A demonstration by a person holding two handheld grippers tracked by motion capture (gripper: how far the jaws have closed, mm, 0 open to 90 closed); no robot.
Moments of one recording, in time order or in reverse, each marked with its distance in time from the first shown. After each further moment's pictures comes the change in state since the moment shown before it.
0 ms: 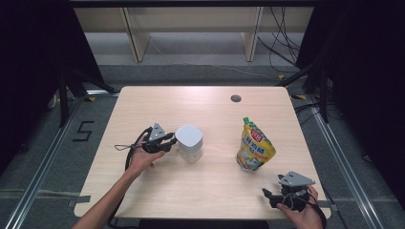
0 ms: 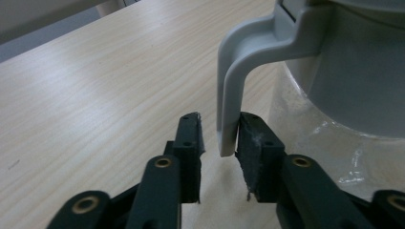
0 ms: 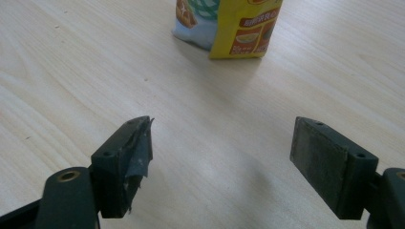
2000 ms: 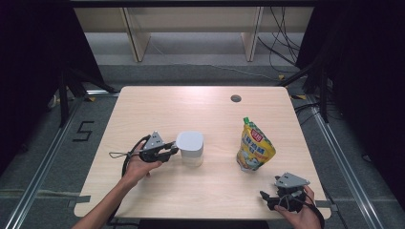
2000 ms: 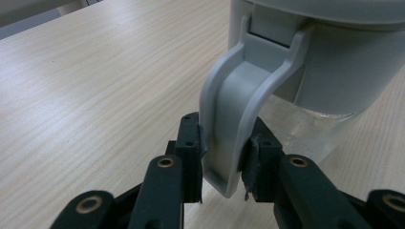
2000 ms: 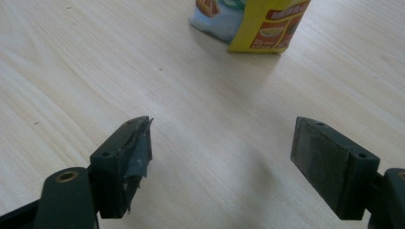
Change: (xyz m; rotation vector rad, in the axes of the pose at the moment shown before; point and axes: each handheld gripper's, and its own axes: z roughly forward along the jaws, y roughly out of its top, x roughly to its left) left arm -0.018 -0.008 -0.027 0.015 -0.117 0.023; right arm 0.006 0.001 0.004 0.041 0.019 -0.061
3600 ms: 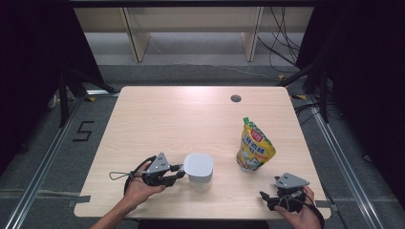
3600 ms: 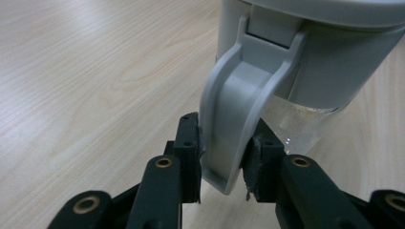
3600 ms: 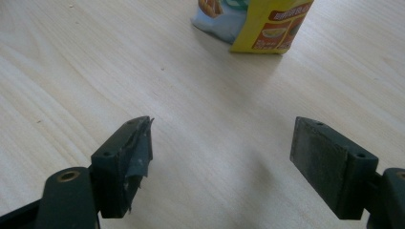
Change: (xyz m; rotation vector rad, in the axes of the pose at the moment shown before) left arm -0.072 -0.007 -0.028 0.035 -0.130 -0.008; right arm 0.001 0.000 0.000 -0.004 0.003 -0.007
